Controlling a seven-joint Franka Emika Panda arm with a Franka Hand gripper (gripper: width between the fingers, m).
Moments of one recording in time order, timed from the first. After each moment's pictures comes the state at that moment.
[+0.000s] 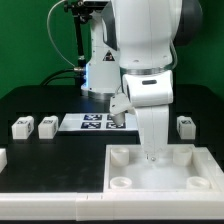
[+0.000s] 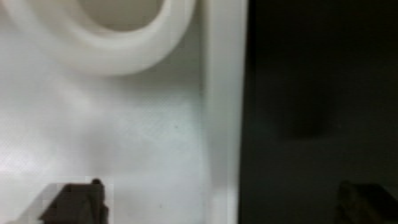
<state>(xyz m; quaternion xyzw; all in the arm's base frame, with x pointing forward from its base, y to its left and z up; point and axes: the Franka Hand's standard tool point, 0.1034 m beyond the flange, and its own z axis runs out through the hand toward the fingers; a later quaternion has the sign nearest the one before) 0.503 0.066 0.016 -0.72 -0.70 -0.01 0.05</state>
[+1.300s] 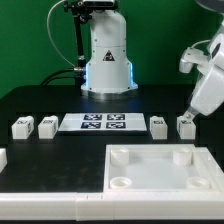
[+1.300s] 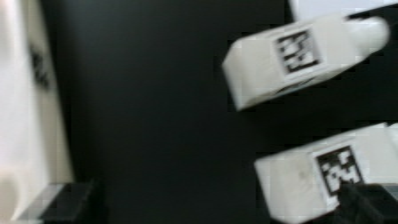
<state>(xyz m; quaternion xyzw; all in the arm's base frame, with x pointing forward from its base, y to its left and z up) 0.431 0.162 0.065 -0.78 -0.54 0.28 -0.15</state>
